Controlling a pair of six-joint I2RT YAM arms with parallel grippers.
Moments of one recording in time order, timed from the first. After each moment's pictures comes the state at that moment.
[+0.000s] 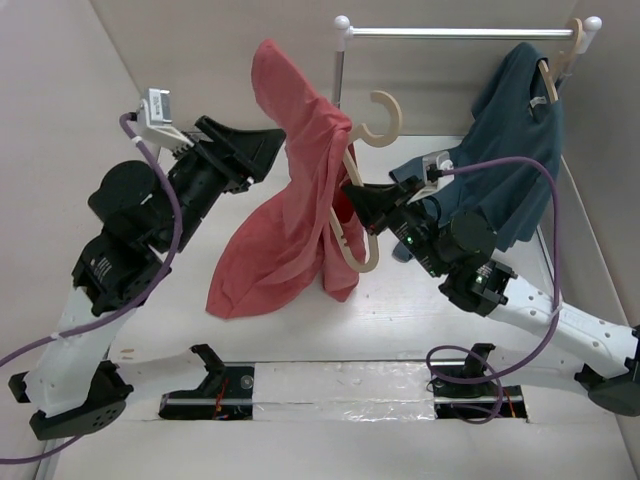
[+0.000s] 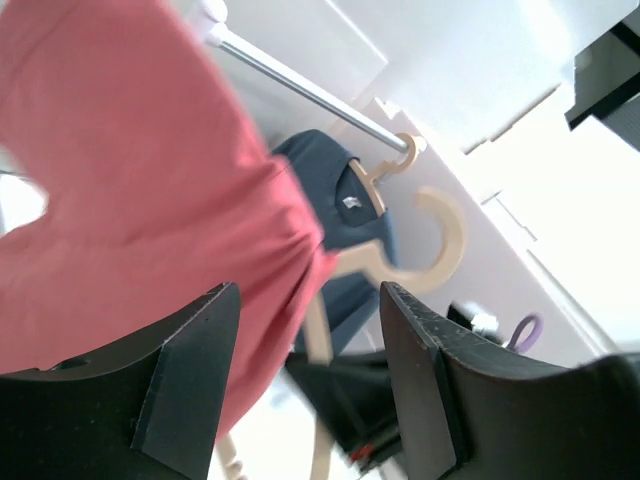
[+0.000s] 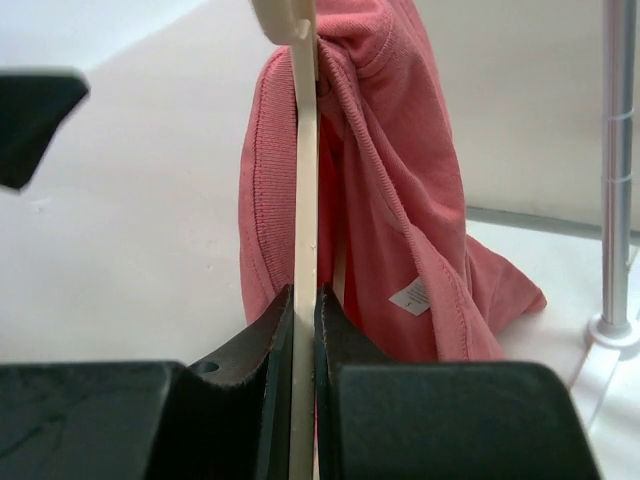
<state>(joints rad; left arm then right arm) -0.83 1.04 1.71 -0.54 -0.31 -0.73 1.00 1.04 1.06 0.31 0.29 0.35</state>
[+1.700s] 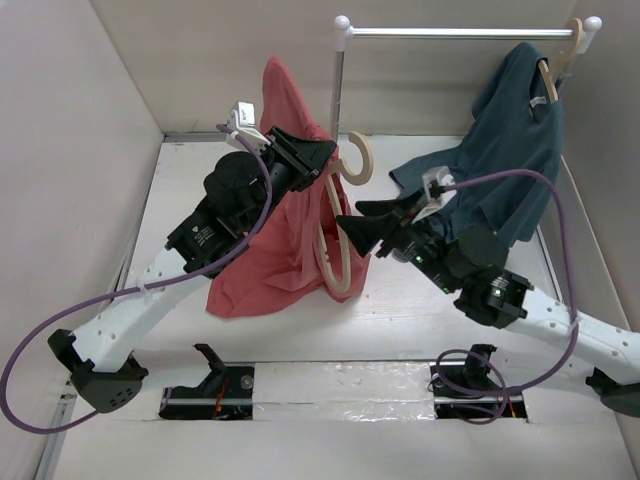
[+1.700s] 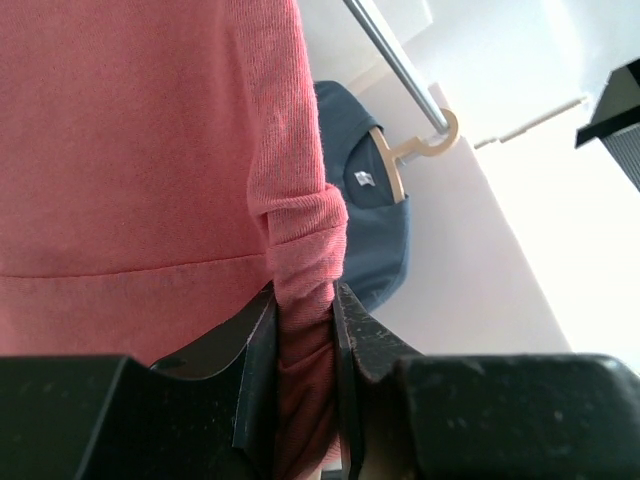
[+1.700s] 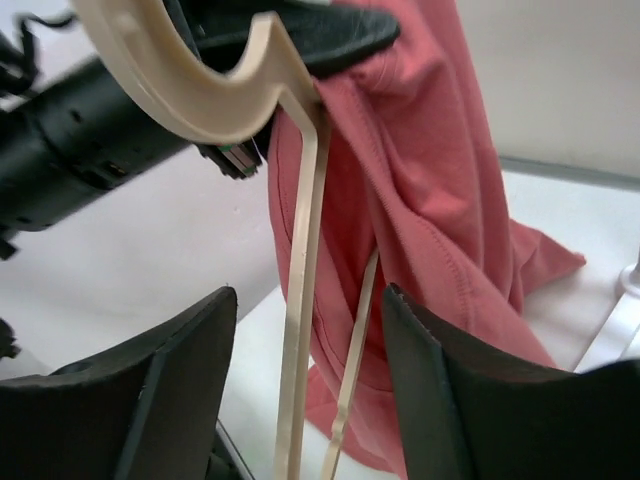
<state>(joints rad) -0.83 1.17 1.44 -0.22 -0.32 -0.97 1.09 0.96 1.03 0.16 0.29 0.38</state>
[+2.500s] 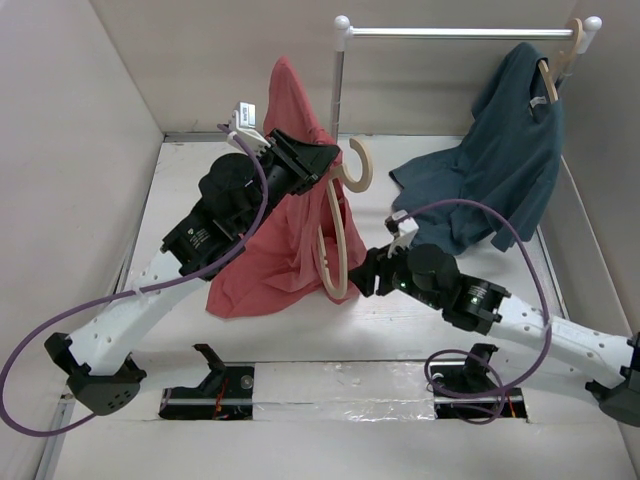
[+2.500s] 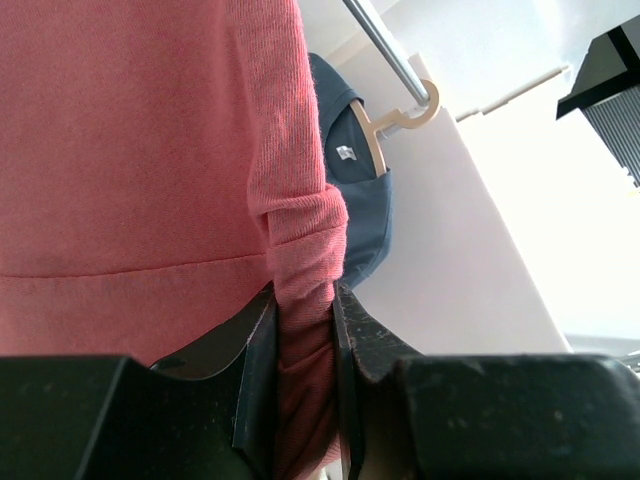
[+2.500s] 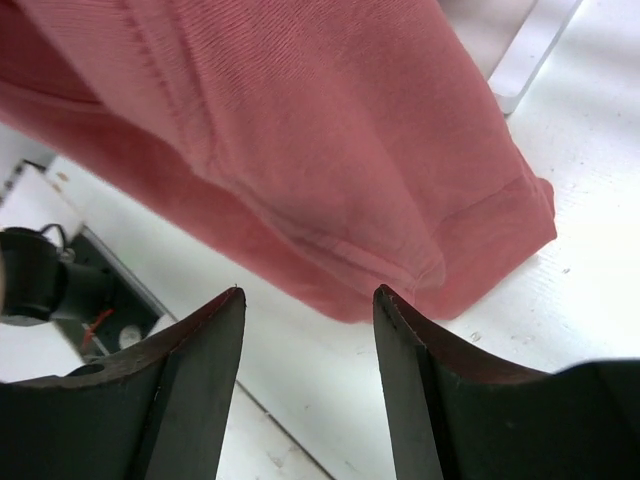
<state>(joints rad) -0.83 1.15 1.44 -0.24 -0.25 -0.98 1.01 0.90 0.74 -0.17 0.20 0.50</state>
